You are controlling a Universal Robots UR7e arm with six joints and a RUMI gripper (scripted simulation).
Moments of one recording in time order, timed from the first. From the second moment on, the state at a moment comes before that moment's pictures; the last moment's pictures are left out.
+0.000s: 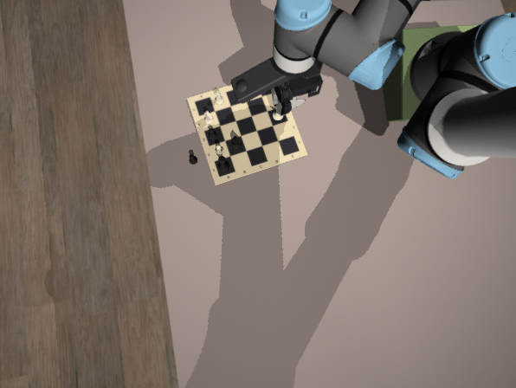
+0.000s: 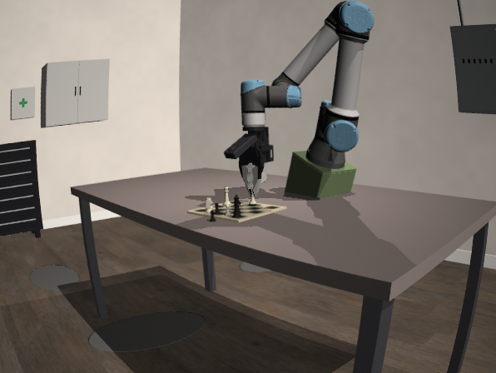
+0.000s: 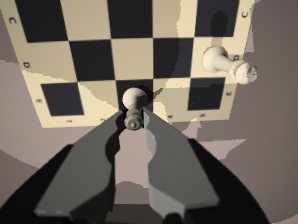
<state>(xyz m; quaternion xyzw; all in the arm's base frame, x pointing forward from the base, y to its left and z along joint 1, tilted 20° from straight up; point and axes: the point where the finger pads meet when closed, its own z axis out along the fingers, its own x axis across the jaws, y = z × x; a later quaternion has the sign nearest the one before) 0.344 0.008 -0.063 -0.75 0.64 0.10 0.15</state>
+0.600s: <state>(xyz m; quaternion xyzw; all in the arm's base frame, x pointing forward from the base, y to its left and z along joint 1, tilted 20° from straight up) 0.344 0.009 -0.065 -0.75 0.64 0.10 0.15</state>
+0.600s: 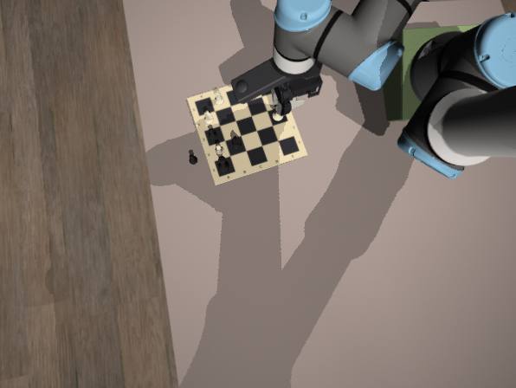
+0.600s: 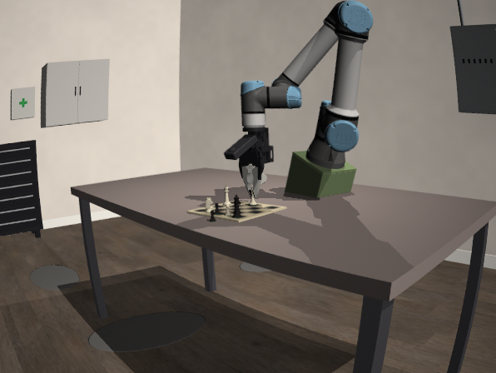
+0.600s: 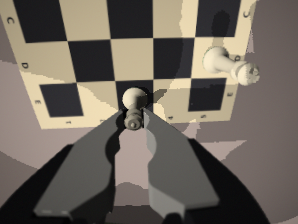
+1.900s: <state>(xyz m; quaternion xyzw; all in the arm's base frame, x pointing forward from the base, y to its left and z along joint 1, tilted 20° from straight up) 0.344 0.010 -0.066 -0.75 0.64 0.10 0.15</state>
